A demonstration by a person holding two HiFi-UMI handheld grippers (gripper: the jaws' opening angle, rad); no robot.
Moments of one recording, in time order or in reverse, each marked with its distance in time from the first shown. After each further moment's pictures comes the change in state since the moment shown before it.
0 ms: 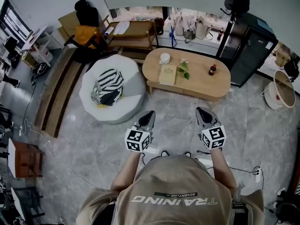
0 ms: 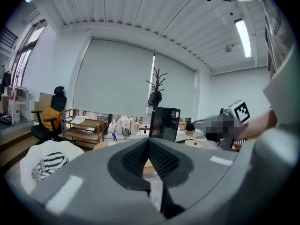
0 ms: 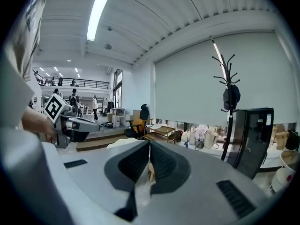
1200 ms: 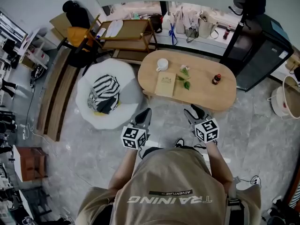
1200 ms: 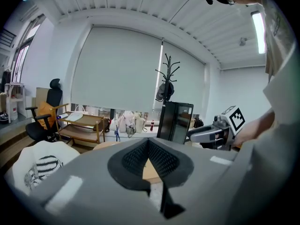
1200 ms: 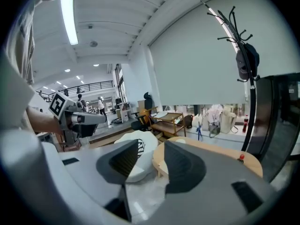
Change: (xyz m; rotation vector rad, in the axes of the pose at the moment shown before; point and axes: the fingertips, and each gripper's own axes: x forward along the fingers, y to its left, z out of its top) left arm 0.197 0.094 0.022 -0.026 0.080 0.033; right arm 0.191 -0.128 -0.046 0.150 0.138 0.187
